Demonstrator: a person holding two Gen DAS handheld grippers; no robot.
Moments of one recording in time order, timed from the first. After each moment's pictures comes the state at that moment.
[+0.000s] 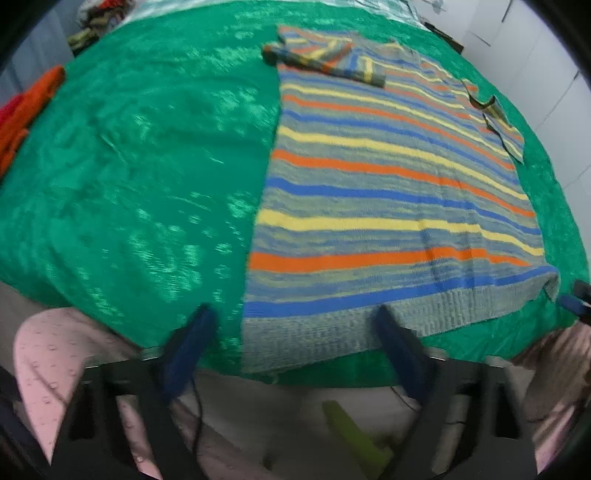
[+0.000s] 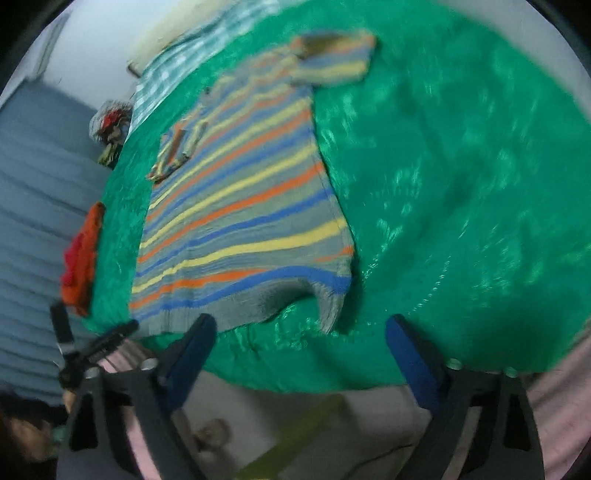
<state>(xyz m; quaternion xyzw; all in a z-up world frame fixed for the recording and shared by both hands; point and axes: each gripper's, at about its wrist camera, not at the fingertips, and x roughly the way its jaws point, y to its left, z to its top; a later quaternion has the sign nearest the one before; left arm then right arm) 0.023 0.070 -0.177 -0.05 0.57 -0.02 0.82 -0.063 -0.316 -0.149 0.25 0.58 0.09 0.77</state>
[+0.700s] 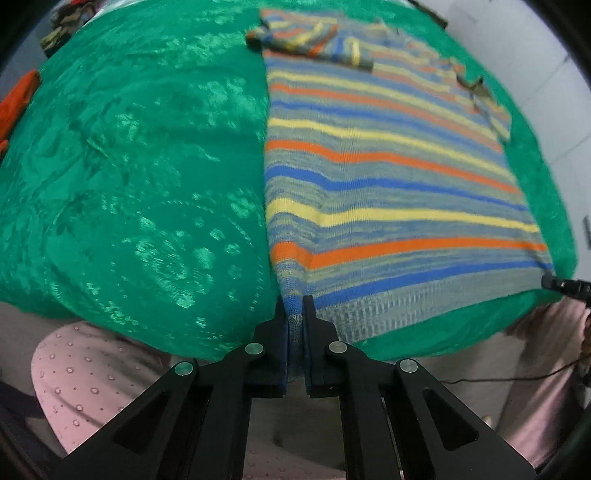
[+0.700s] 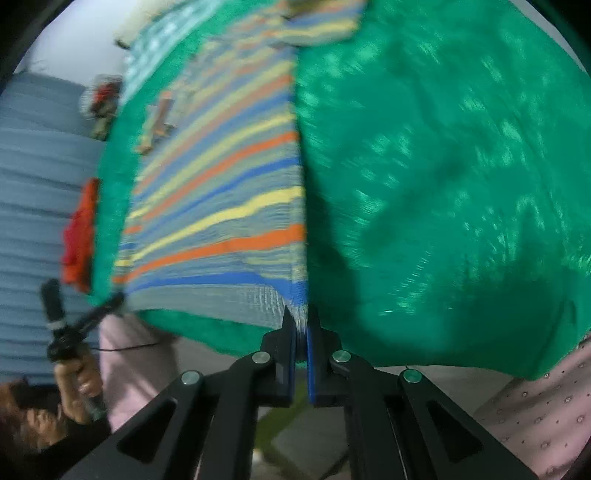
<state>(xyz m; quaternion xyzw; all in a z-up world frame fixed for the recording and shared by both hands) 0.038 0.080 -0.164 -0.02 0.62 -0.05 0.79 -0.049 -0.319 -0.165 0.23 0.65 0.10 0.71</state>
